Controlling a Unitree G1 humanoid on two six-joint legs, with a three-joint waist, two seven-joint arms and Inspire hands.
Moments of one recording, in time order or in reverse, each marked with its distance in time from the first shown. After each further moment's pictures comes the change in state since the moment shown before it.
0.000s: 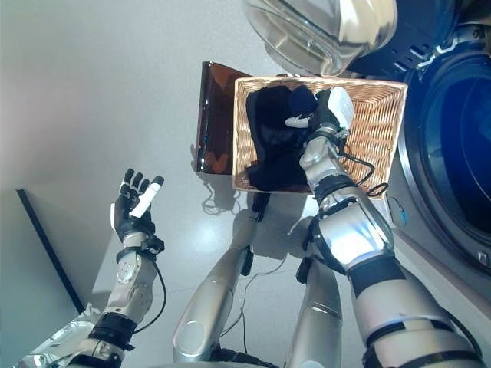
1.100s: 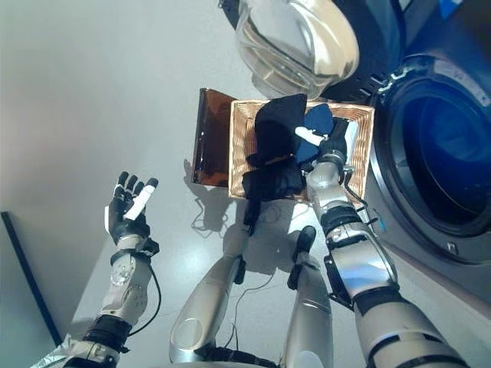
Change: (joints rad) left arm 0.024 0.025 0.012 0.019 -0.023 0.002 -0.011; right arm 0.332 -0.027 -0.238 -0.370 0.320 -0.083 -0.064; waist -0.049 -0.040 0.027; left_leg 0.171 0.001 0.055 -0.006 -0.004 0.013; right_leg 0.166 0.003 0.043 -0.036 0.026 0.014
